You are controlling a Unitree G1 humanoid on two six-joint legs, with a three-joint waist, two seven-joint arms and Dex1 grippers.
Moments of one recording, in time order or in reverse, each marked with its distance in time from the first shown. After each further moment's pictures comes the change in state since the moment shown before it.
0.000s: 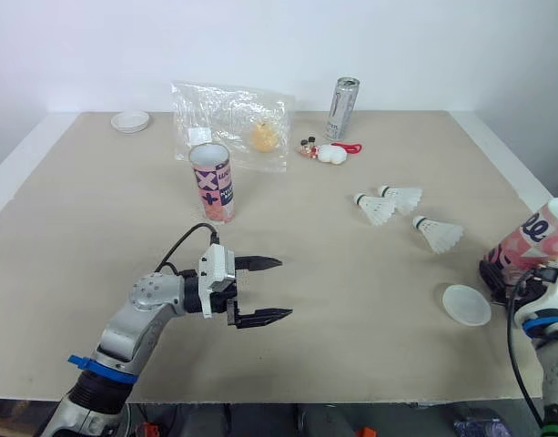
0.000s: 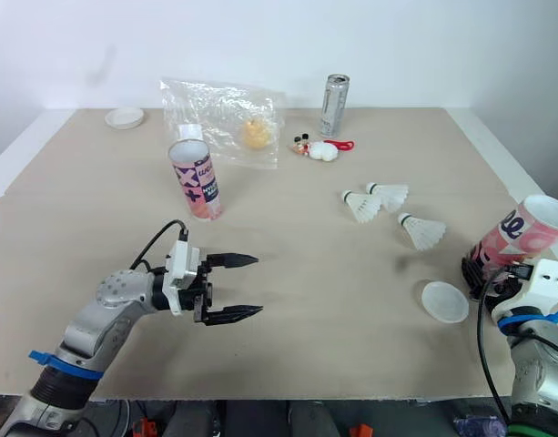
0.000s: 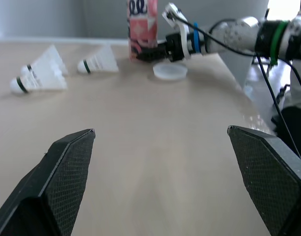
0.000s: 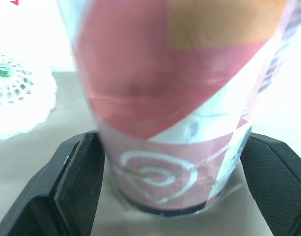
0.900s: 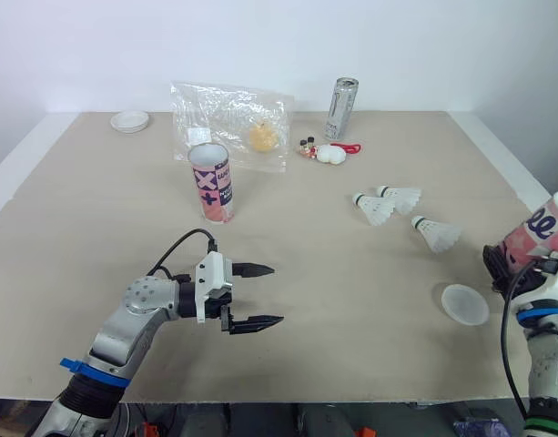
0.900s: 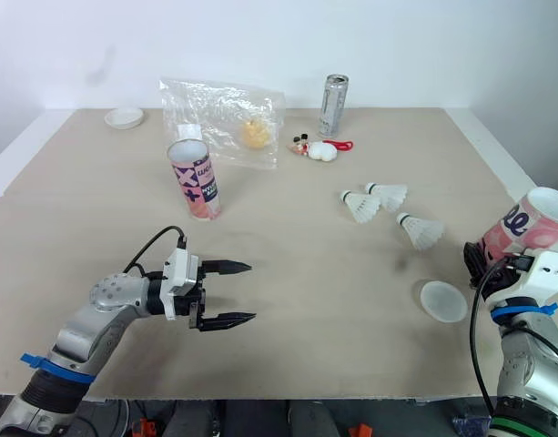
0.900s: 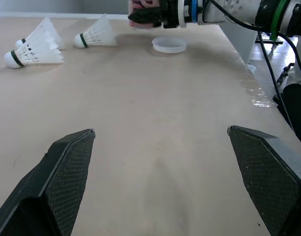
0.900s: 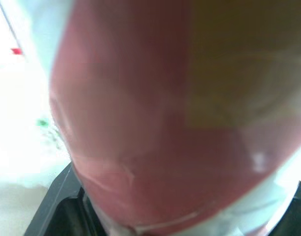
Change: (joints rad) left arm 0.040 0.066 -0.012 -0.002 0.066 -0.007 -0.010; right arm -0.078 0.069 -0.020 0.035 -0.032 -0.073 0.009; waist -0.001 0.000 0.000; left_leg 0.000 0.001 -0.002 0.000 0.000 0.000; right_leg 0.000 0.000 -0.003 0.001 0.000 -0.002
